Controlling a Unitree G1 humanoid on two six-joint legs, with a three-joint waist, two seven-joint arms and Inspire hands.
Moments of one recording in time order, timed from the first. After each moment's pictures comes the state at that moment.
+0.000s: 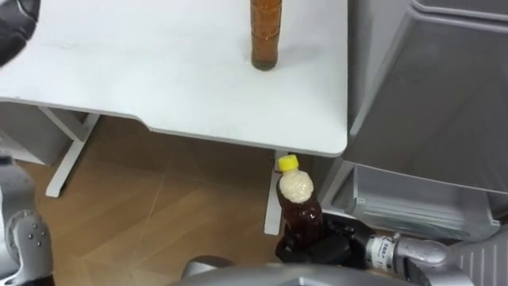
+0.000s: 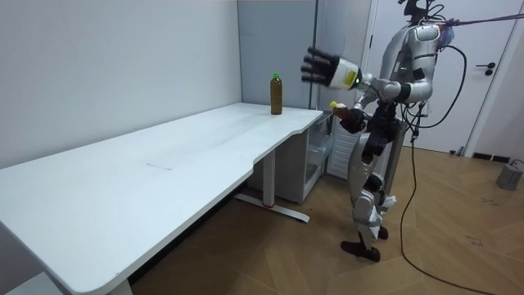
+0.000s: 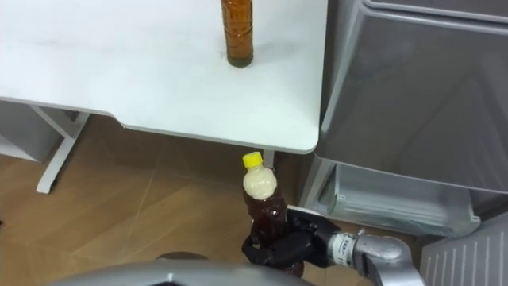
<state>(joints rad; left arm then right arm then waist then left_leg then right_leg) 0.24 0.25 0.43 -0.18 -0.42 -0.12 0.25 0.33 -0.31 0.12 0.29 0.04 0.19 0.92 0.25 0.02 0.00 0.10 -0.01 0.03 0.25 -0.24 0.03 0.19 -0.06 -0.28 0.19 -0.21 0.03</state>
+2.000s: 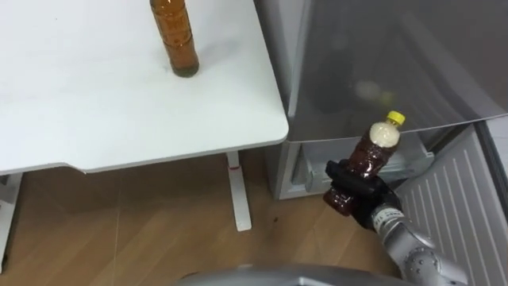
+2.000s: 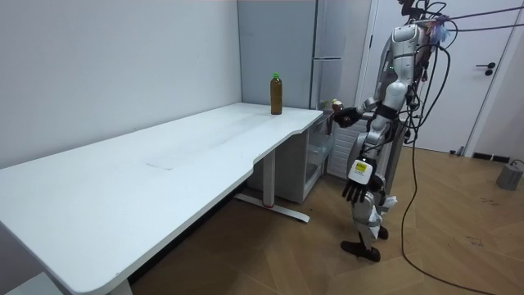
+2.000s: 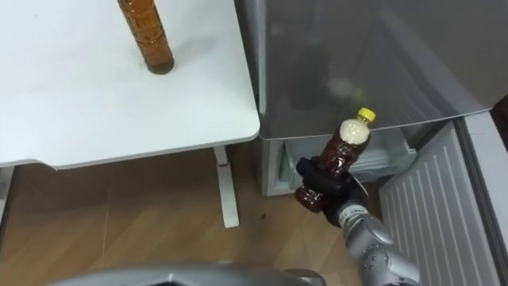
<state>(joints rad) 0.27 0.17 -0.08 1.08 0.17 0.20 0.10 0.22 -0.23 0.05 0.41 0.76 0.17 -0.08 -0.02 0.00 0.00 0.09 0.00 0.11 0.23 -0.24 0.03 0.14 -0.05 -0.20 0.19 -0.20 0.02</state>
